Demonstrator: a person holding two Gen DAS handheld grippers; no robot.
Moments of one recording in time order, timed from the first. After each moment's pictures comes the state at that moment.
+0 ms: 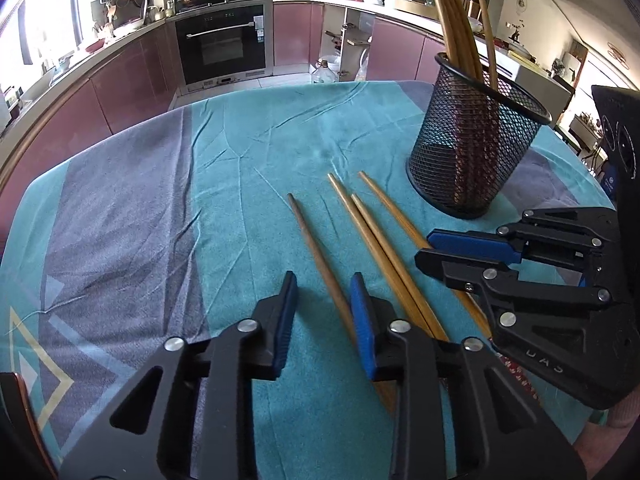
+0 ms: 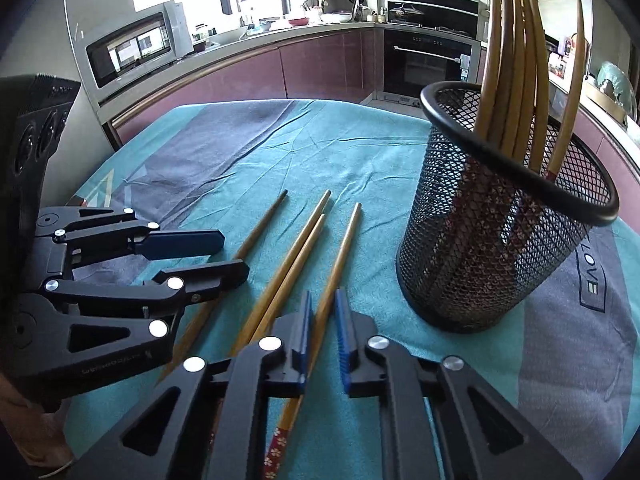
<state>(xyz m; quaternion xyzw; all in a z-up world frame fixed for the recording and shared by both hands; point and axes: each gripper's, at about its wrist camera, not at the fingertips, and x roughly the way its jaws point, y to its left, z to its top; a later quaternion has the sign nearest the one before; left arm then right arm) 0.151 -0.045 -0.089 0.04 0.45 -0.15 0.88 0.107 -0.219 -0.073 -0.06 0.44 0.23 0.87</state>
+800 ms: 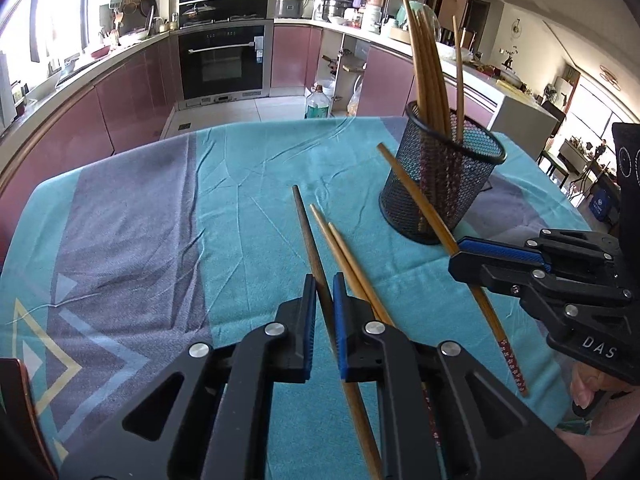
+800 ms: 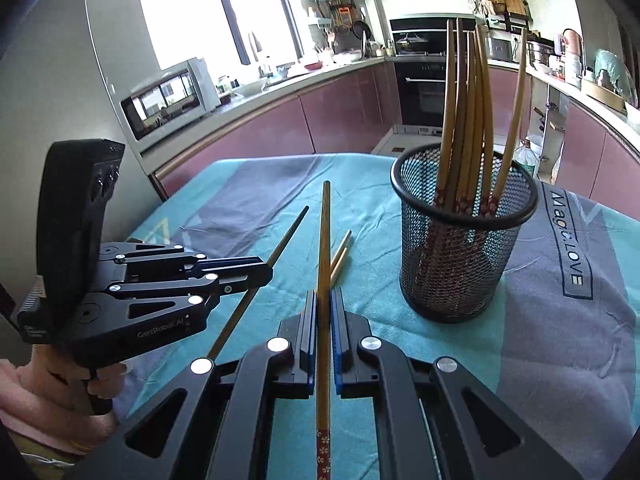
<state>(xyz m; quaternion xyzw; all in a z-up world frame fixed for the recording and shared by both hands) 0.124 -0.041 -0.057 0.01 0.41 -0.17 0.90 0.070 -0.258 -0.030 0.02 0.37 0.28 0.88</state>
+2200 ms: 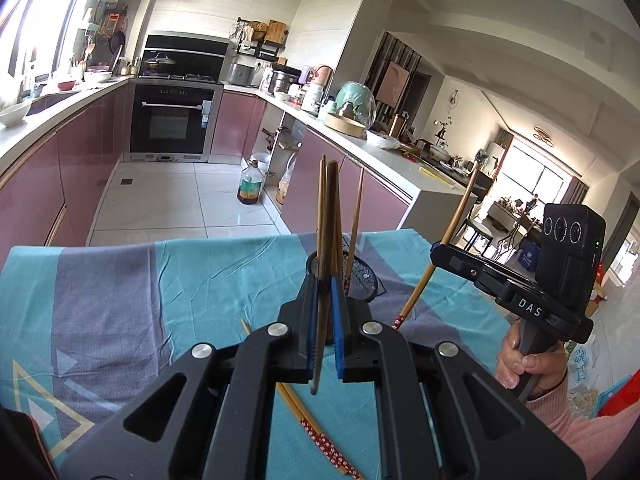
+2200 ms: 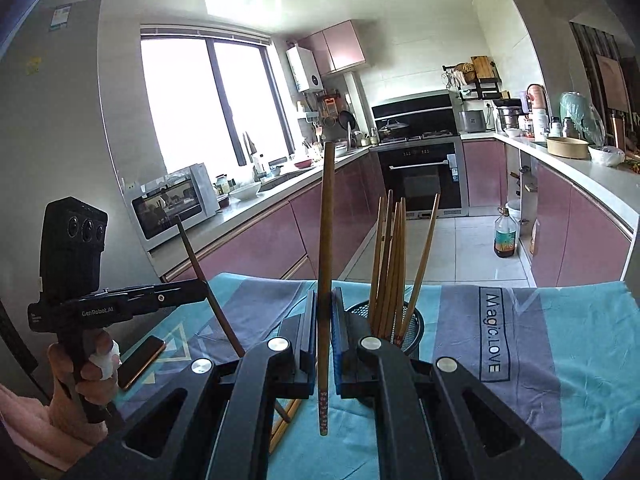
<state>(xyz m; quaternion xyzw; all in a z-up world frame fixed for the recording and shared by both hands) 0.090 -0.016 0.075 -0.09 0.29 -0.29 0.91 0.053 -0.333 0.065 0.08 0.22 0.26 0.93</state>
